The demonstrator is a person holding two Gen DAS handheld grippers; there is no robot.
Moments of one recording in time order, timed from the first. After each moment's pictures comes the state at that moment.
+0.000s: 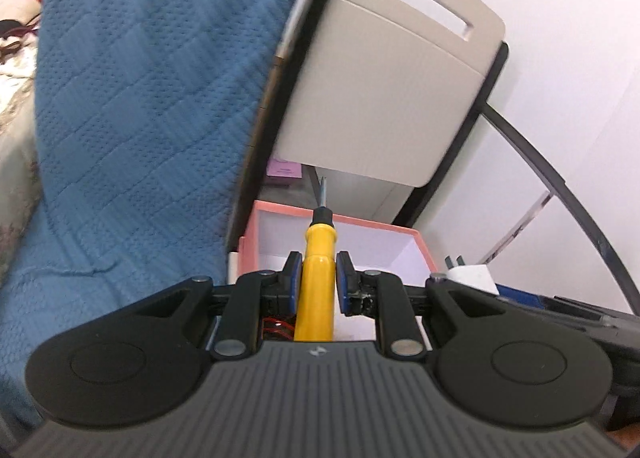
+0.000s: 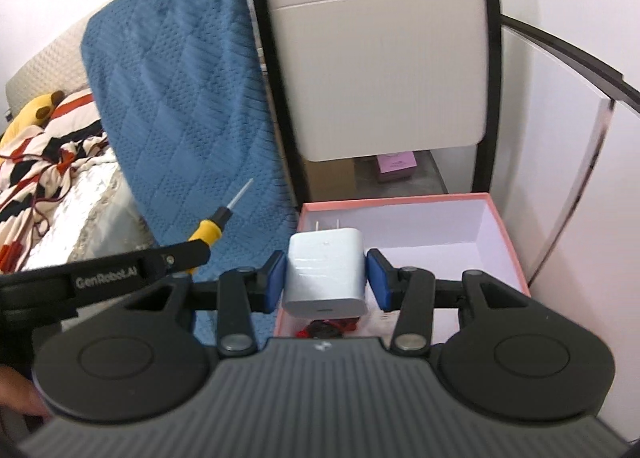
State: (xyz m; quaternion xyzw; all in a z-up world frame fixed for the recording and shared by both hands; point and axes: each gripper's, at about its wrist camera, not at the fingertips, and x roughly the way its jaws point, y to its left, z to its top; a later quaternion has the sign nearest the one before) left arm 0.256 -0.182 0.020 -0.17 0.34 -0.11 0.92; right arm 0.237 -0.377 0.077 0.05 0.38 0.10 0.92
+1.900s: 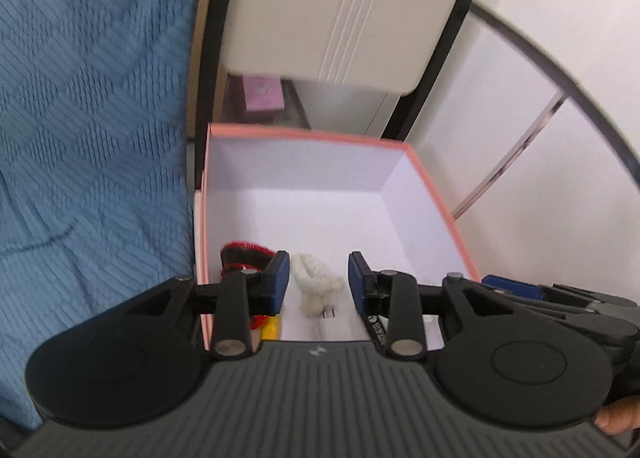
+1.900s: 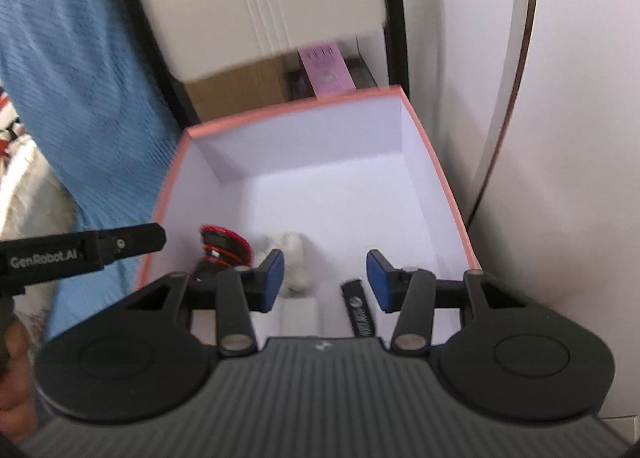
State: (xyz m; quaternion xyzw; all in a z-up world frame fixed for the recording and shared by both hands) left arm 0.278 -0.241 -0.027 -0.11 0.42 -0.14 0.89; right arm 0.248 -0.458 -0.002 0.08 0.46 0.04 0.88
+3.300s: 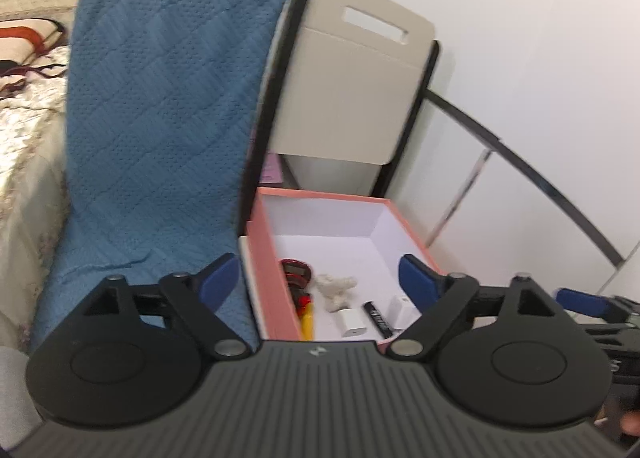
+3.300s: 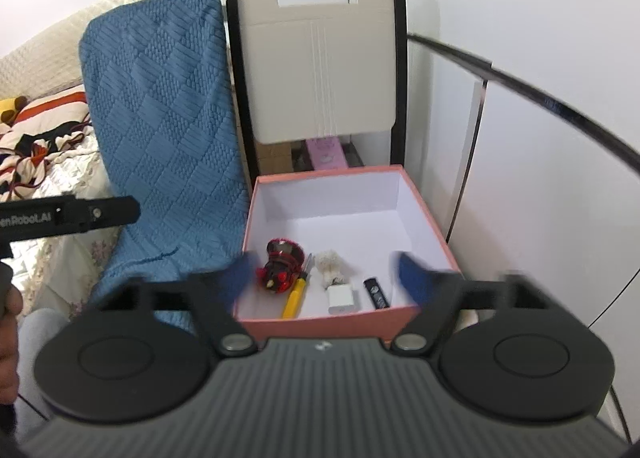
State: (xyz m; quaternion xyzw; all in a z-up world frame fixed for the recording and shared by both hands) left arm 0.103 -0.118 0.050 -0.12 0.31 -0.15 0.93; right arm 0.072 -0.369 0.107 0.01 0.33 0.00 0.94
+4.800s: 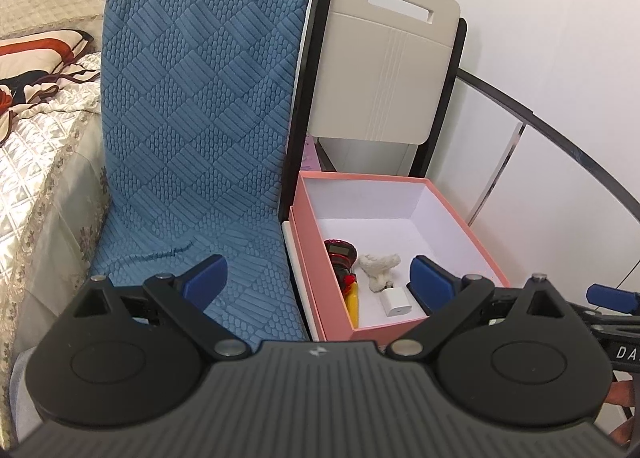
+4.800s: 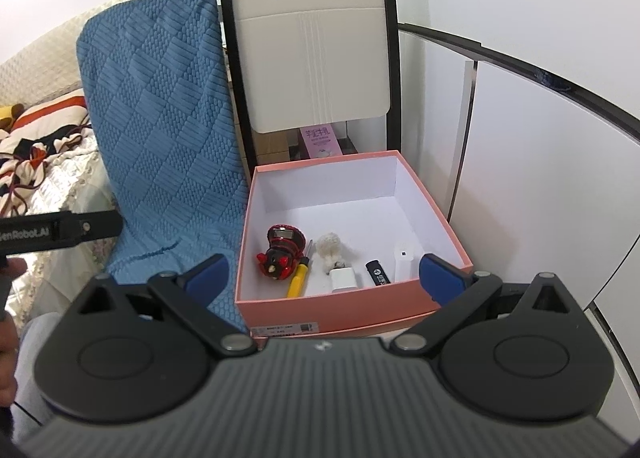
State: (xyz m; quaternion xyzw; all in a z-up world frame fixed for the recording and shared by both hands) left arm 0.089 -0.115 0.038 -0.07 0.32 -0.11 0.94; right arm 0.054 -0.368 0.092 0.04 0.34 -0.01 0.94
